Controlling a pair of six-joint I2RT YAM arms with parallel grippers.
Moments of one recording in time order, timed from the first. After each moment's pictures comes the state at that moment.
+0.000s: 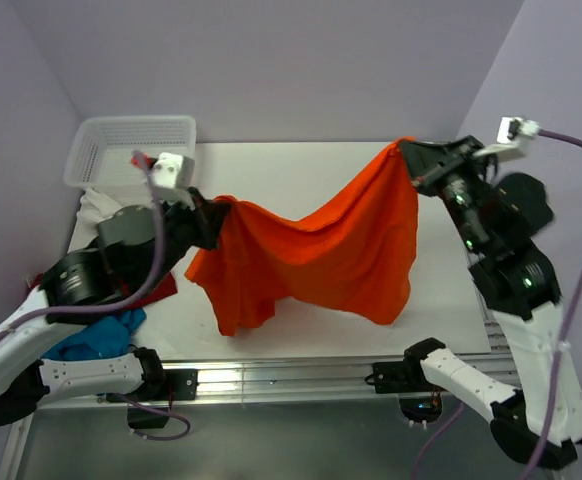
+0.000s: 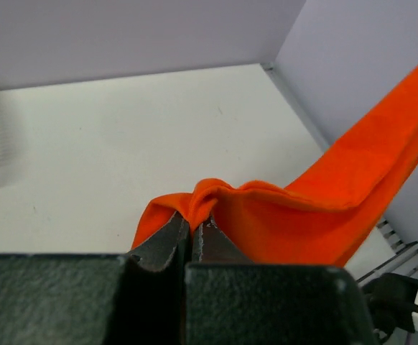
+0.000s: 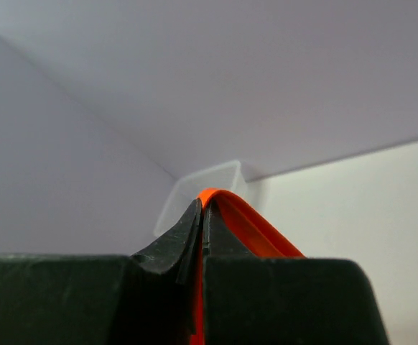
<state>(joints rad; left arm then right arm) -1.15 0.94 1.47 -0.66 -0.67 -0.39 0.38 0.84 1.49 -0.48 0.13 0.69</state>
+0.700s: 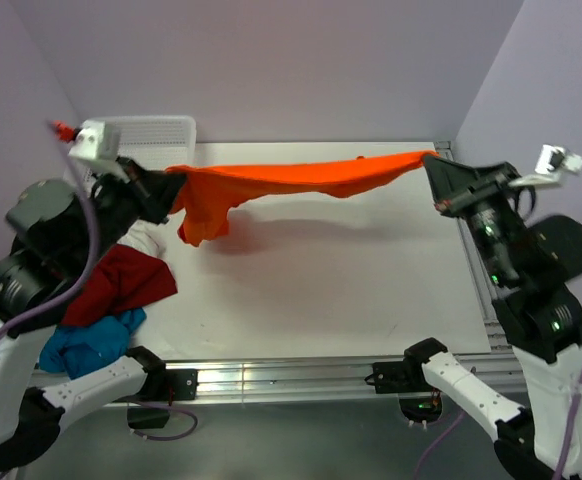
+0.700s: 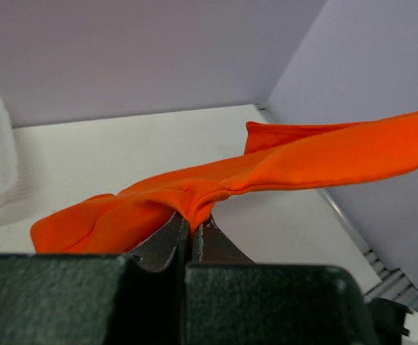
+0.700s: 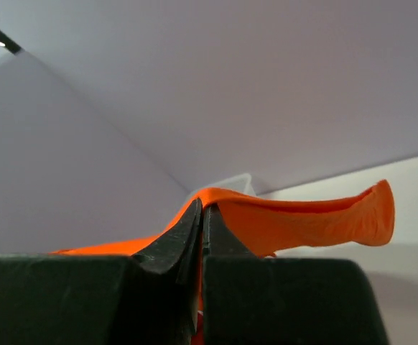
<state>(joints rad) -0.63 0.98 1.65 -0.71 -0.15 -0.34 0.38 0.79 1.45 -0.48 0.15 0.69</state>
